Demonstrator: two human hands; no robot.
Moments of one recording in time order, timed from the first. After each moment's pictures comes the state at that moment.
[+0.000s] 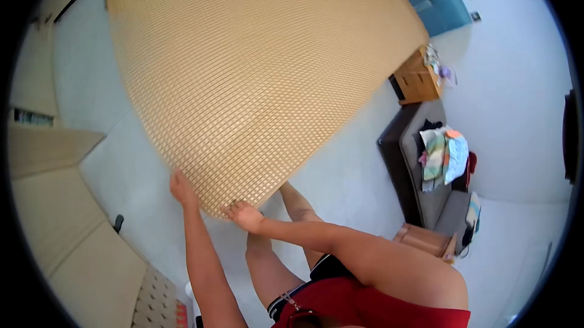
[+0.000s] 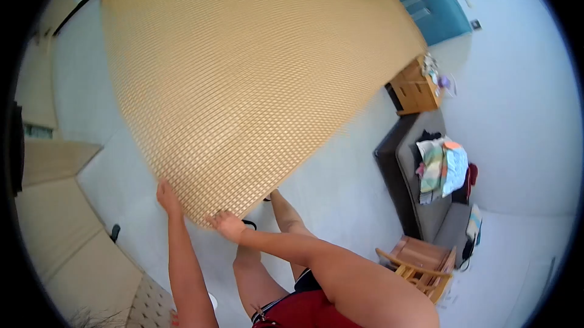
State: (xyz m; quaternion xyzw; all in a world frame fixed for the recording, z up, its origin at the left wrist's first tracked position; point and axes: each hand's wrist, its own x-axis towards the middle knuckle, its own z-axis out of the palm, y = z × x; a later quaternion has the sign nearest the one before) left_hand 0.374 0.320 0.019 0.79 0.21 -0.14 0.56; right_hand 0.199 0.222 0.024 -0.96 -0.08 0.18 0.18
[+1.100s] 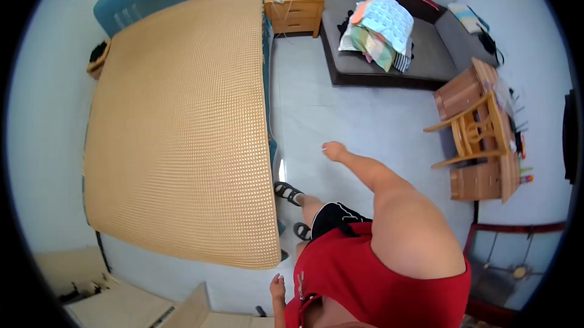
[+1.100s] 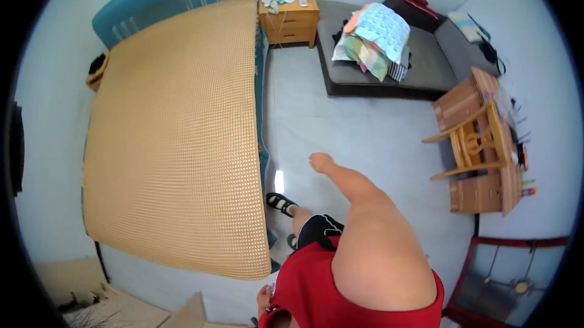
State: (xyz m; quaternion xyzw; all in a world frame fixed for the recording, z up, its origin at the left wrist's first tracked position) left_hand 0.221 0.374 0.140 0.80 -0.16 -0.55 0.19; right_hand -0.104 -0.173 0.141 -0.76 0.59 0.08 0.26
